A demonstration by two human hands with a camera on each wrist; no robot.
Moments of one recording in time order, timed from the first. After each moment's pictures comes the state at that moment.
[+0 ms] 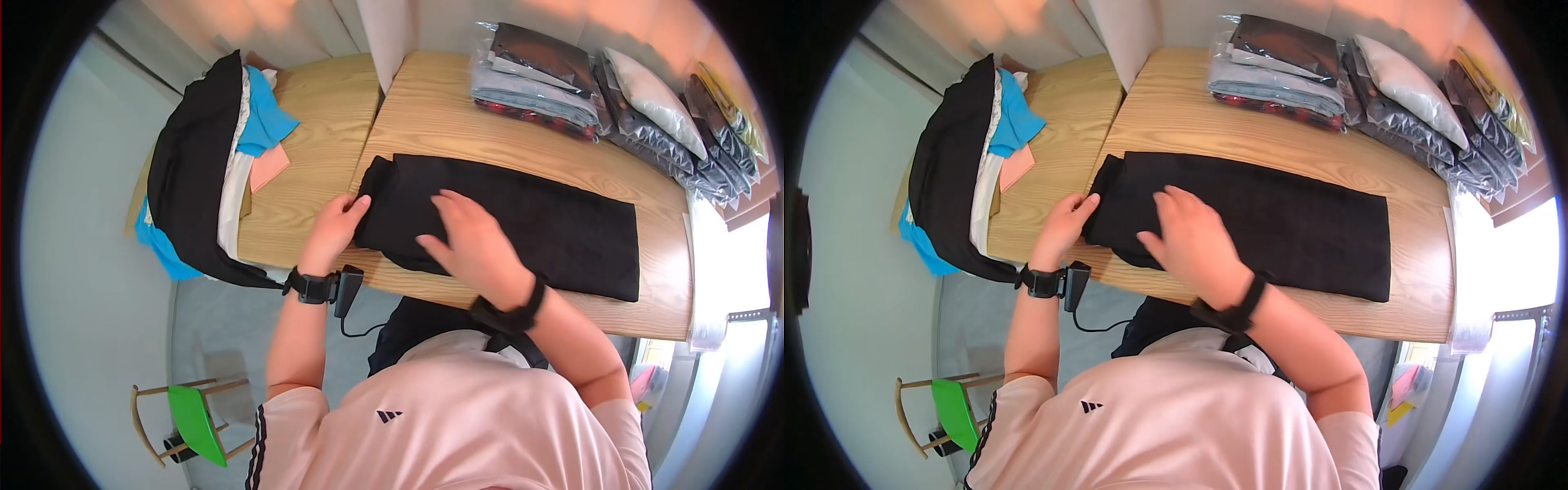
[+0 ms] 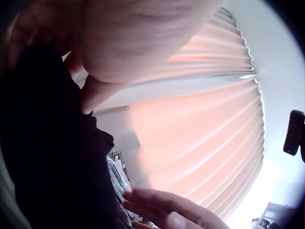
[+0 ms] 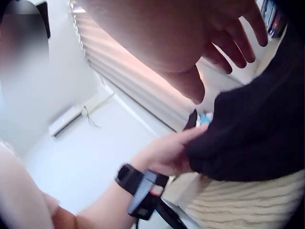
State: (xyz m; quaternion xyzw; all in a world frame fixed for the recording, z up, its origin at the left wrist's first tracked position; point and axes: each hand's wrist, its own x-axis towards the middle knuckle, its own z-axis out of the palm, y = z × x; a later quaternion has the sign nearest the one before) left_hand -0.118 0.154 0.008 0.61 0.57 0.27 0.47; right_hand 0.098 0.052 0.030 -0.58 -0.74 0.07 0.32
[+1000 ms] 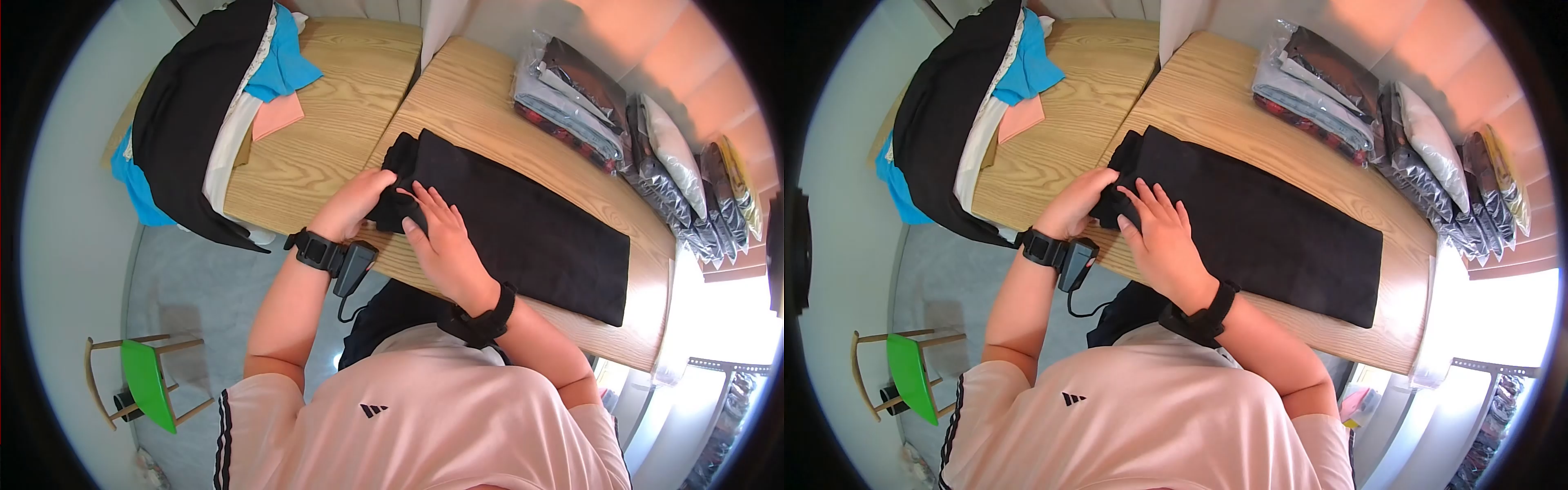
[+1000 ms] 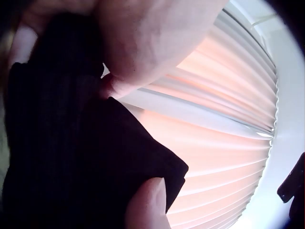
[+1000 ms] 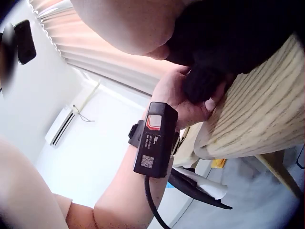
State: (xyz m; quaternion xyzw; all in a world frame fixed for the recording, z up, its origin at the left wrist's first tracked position) left_hand -0.120 0.159 0.004 0.43 0.45 0.28 0.73; right_hand 0.037 0.067 0.014 -0.58 -0.72 0.27 0.27
